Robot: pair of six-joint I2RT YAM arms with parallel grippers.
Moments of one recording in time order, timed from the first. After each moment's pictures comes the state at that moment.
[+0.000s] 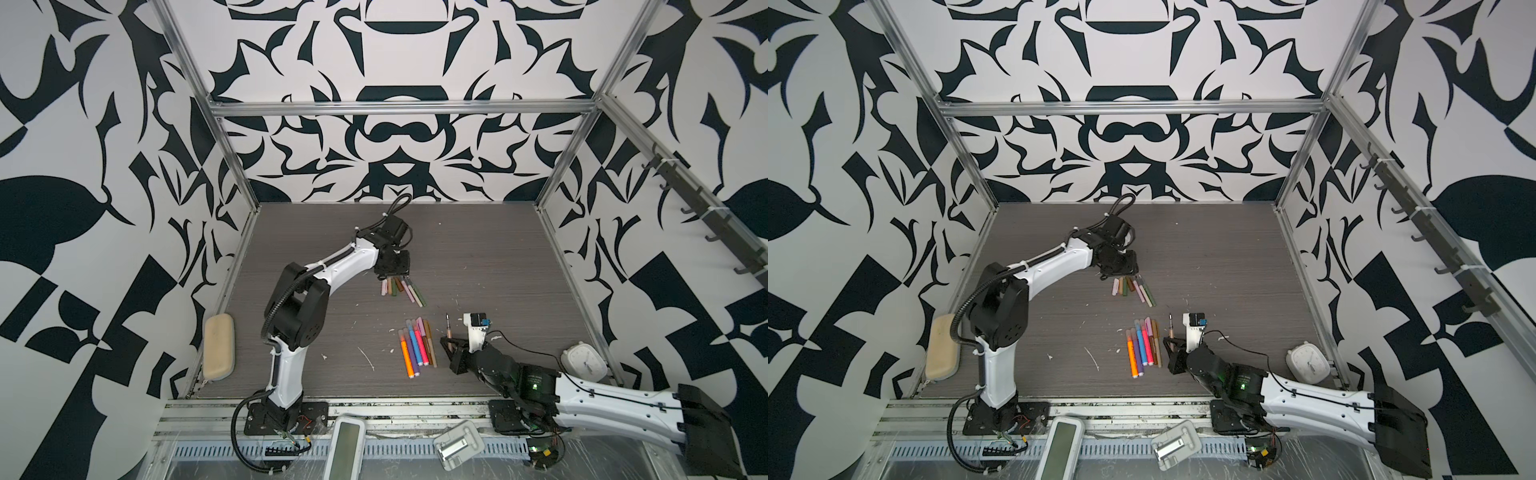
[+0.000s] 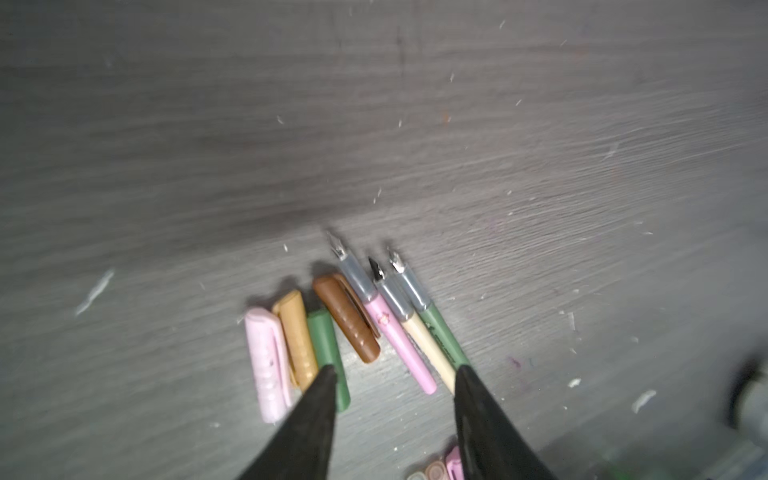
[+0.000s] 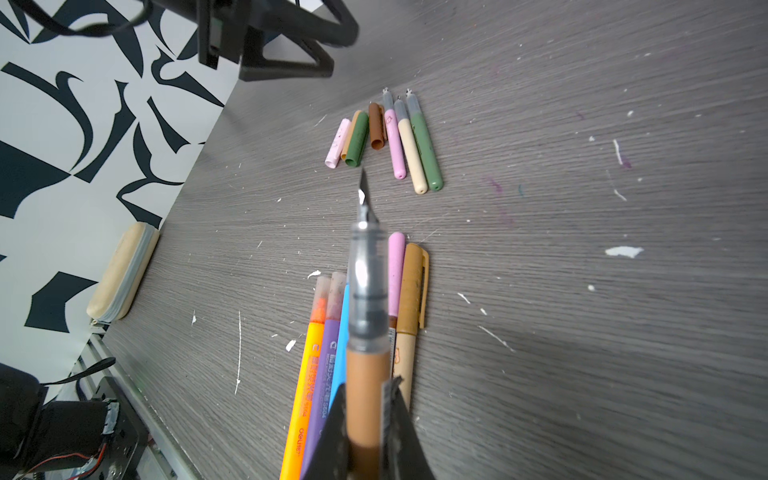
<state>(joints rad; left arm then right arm) -0.68 2.03 1.63 -0.76 0.07 -0.52 1.16 0.66 0.12 0.04 0.38 0.92</state>
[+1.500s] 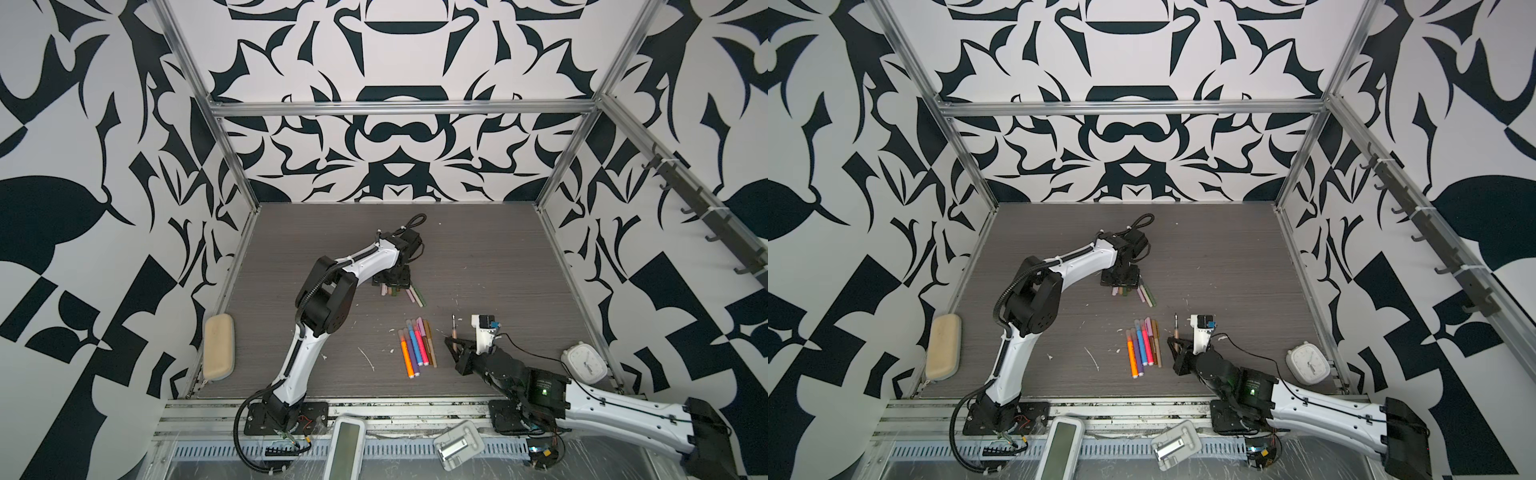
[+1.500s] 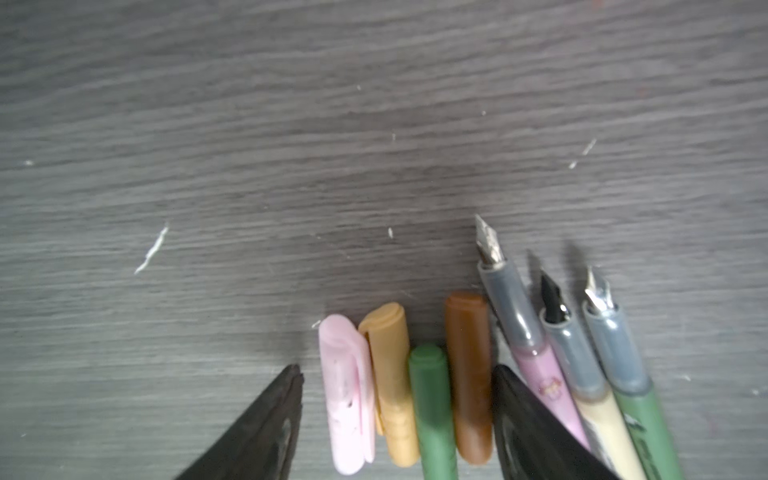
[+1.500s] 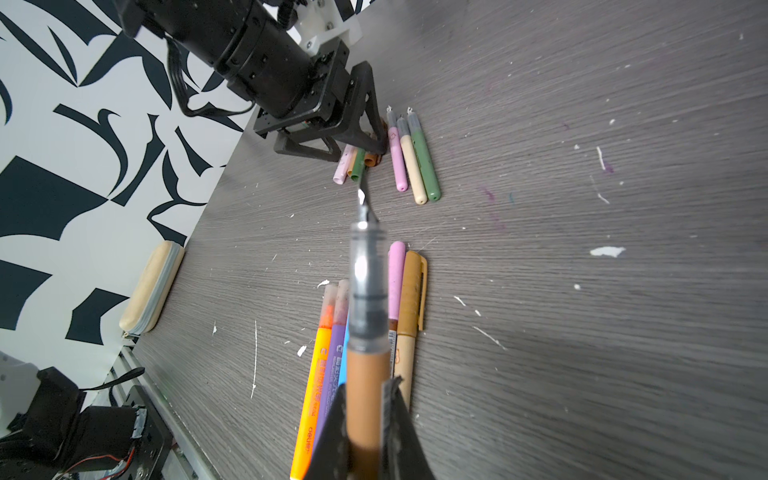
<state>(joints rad) -0.71 2.25 1.80 -0.99 -0.14 -0.57 1.15 0.50 0.07 -0.01 0.39 0.94</state>
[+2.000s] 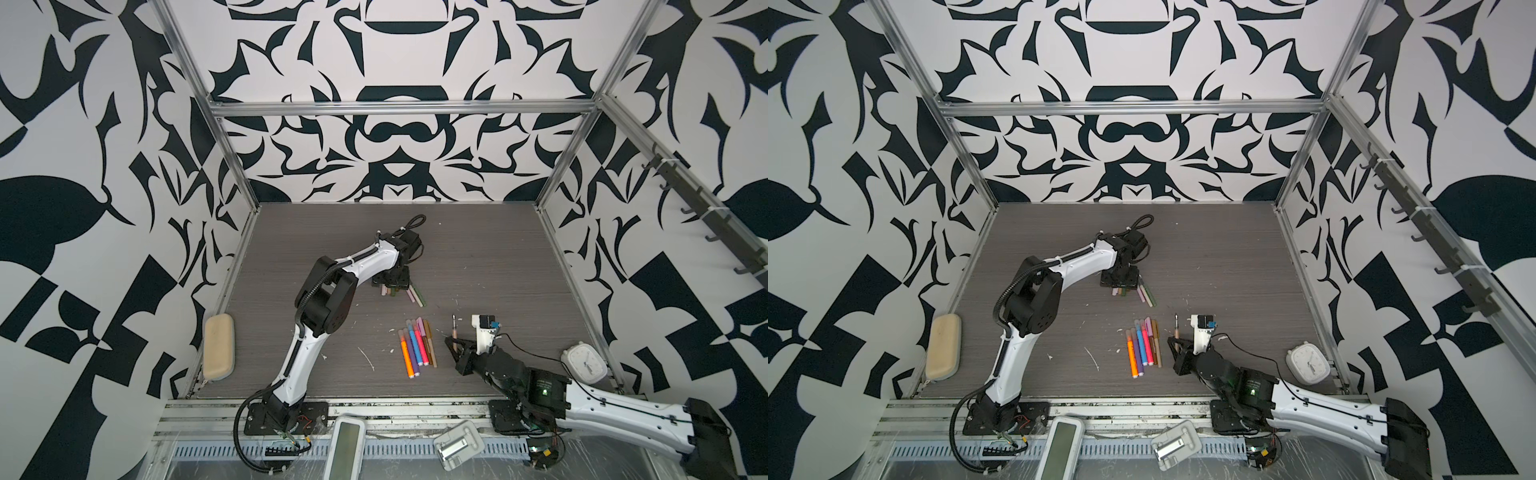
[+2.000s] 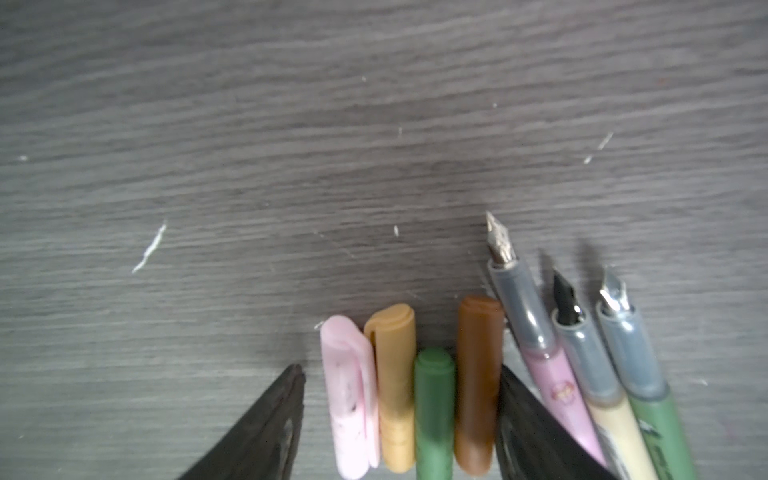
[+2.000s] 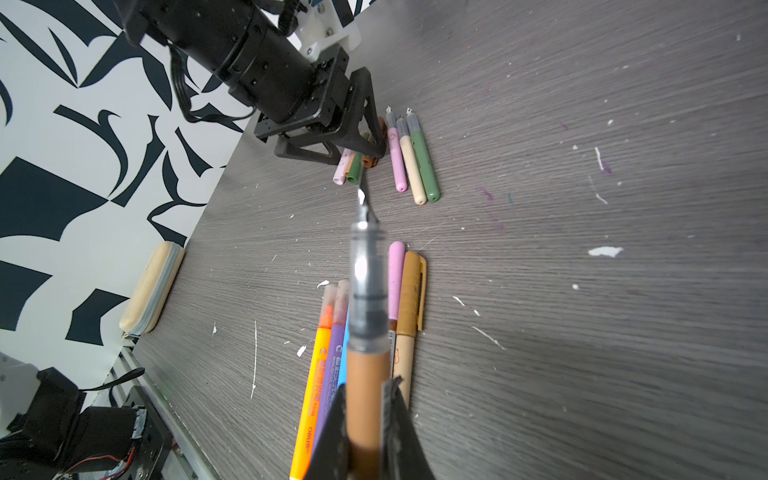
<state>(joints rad) -0.71 2.24 1.77 -0.97 -0.14 -0.56 1.15 0.50 0.07 -0.02 0.39 0.94</state>
